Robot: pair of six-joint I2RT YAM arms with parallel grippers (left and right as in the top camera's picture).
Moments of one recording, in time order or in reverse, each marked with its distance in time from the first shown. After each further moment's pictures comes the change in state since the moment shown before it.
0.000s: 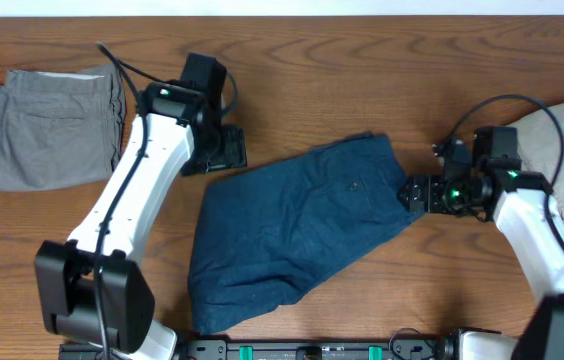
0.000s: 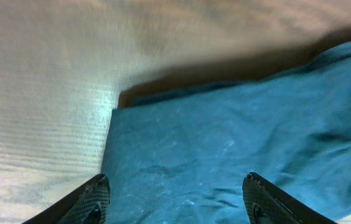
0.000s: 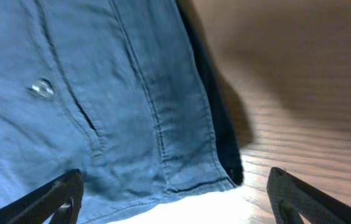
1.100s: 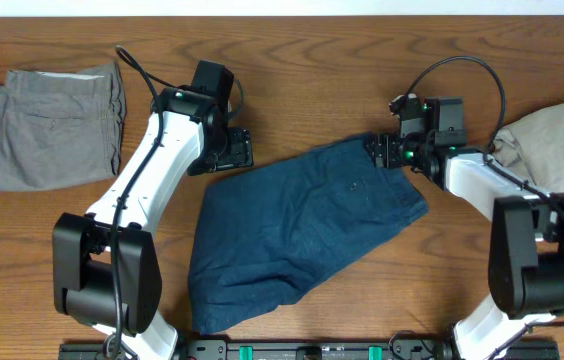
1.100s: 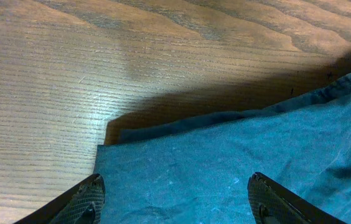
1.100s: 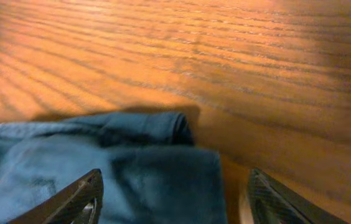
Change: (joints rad) left arm 0.000 0.072 -0.039 0.135 0.000 0.000; right arm 0.163 0.355 0.097 0.650 -0.003 0.043
